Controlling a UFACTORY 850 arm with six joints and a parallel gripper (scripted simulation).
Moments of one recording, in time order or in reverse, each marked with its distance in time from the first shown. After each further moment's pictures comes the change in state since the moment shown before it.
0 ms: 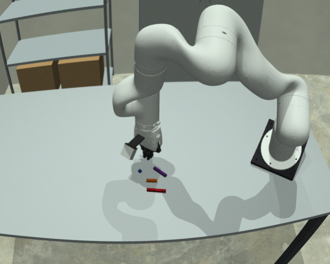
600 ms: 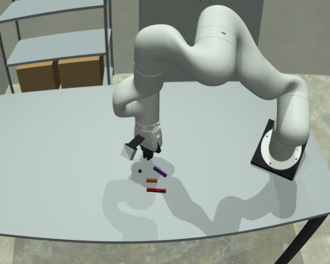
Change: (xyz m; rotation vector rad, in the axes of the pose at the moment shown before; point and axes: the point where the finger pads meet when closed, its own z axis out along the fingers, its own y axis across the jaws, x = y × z) arm 0.000 0.000 0.002 0.000 0.000 0.000
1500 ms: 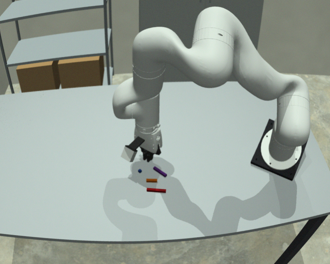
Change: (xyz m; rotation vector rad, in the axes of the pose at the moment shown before) arm 0.000 0.000 0.010 0.000 0.000 0.000
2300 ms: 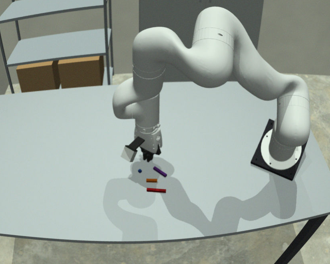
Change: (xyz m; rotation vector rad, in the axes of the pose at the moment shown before) arm 0.000 0.000 0.000 0.000 0.000 0.000
